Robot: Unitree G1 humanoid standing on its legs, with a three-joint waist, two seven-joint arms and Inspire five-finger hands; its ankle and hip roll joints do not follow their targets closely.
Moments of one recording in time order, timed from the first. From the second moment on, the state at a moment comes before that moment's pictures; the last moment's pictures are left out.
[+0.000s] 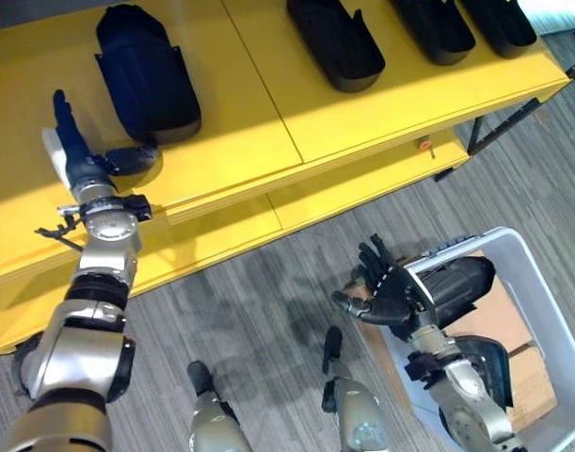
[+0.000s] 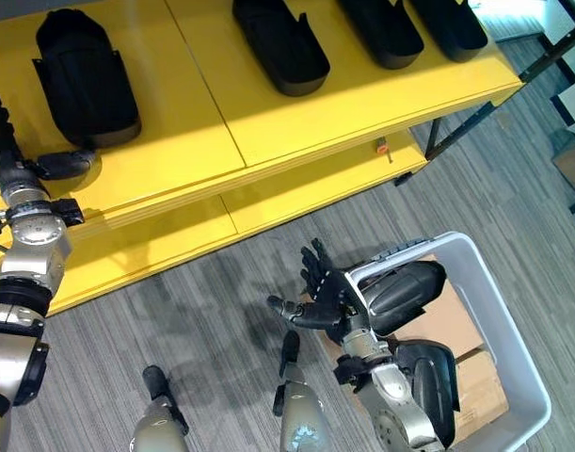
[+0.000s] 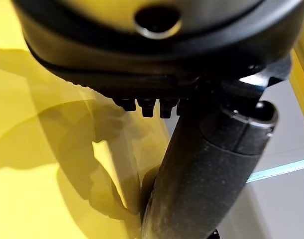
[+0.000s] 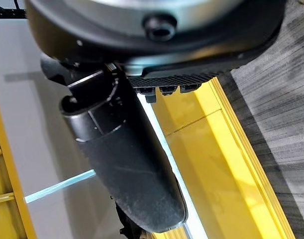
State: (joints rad) left arm -0.89 0.72 -0.19 0.95 -0.39 -0.21 0.47; right arm 0.08 -0.44 0.31 -0.07 0.71 -0.19 0.07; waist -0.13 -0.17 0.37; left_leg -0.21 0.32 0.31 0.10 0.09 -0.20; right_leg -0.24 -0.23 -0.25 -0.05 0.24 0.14
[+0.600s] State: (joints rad) left arm -0.89 0.72 -0.18 0.96 -0.39 -0.24 0.47; right arm 0.11 -0.44 0.31 -0.07 0.71 -0.19 0.07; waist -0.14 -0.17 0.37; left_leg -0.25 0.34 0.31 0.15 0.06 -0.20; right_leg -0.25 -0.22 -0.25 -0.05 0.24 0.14
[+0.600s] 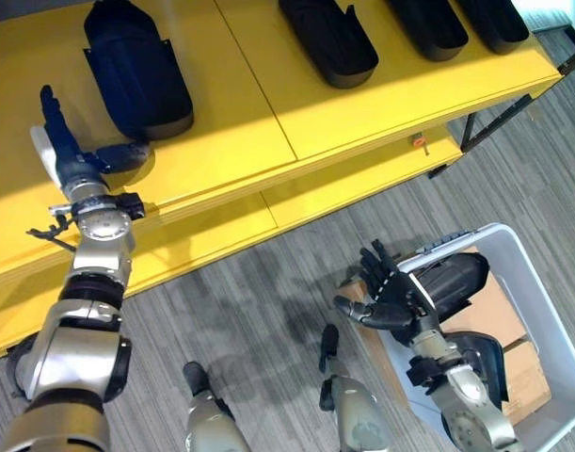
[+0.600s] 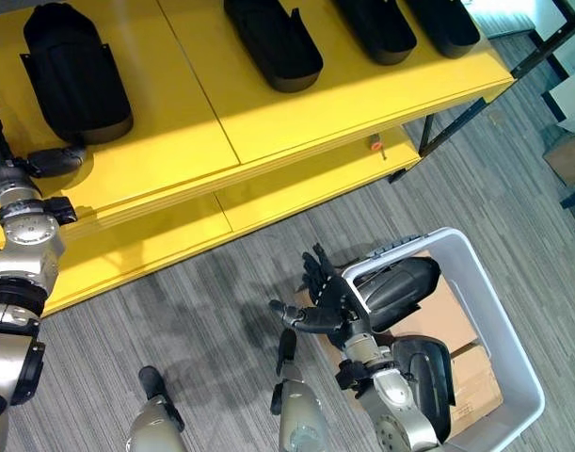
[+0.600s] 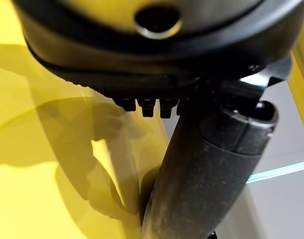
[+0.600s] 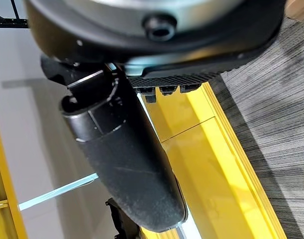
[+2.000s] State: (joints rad) left arm -0.88 0.65 -0.24 0.89 -0.33 -0.24 0.46; right arm 0.11 -0.47 0.31 -0.07 0.71 -0.19 0.10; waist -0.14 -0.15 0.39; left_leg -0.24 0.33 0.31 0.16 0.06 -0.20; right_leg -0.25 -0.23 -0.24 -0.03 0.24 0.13
